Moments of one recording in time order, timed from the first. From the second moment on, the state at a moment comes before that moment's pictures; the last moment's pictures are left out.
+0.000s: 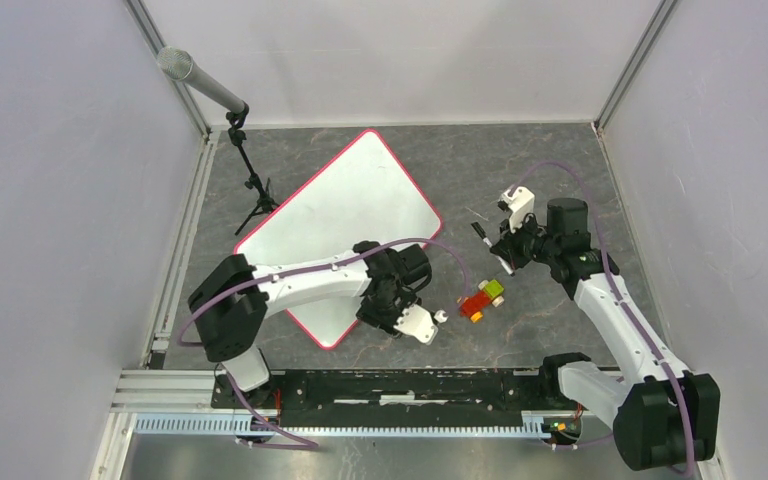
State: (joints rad) left arm -1.05 1.66 1.17 -0.97 0.15 1.07; right arm 0.13 1.03 0.70 -0.36 -0.50 -0.32
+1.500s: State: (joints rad) left arm -1.29 1.95 1.31 -1.01 -0.10 1.19; right arm -0.08 1.03 0.74 -0.47 -0.60 -0.46
